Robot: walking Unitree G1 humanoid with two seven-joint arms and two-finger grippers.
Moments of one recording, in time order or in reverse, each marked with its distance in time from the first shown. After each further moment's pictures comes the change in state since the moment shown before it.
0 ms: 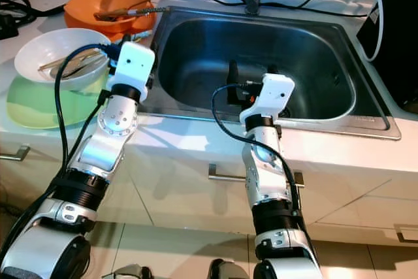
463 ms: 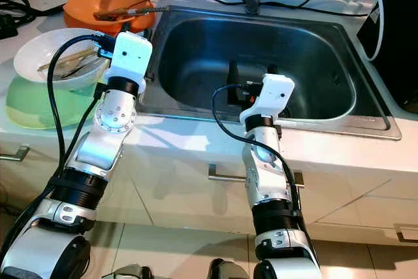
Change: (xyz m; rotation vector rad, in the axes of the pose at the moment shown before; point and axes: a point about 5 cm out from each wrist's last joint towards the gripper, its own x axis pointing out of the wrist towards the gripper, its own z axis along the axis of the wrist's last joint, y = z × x) left arm 0.001 0.005 0.010 0.011 -0.044 0.033; right arm 0.000 0.000 0.000 0.000 0.001 0.000
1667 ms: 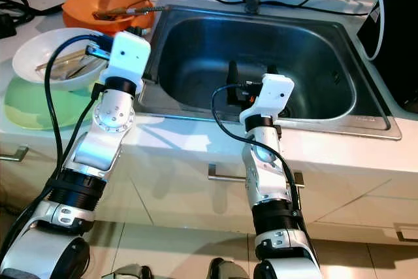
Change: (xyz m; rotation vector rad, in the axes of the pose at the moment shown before) left arm 0.000 0.004 0.004 -0.061 0.028 0.022; right arm 0.000 0.000 0.000 -0.002 0.003 0.002
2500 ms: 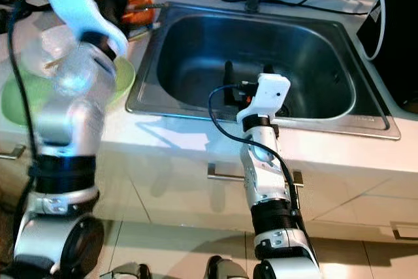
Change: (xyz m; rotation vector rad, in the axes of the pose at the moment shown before) left arm 0.018 0.036 0.075 -0.650 -0.080 -0.104; right arm 0.001 0.003 -0.001 0.000 0.008 0.017
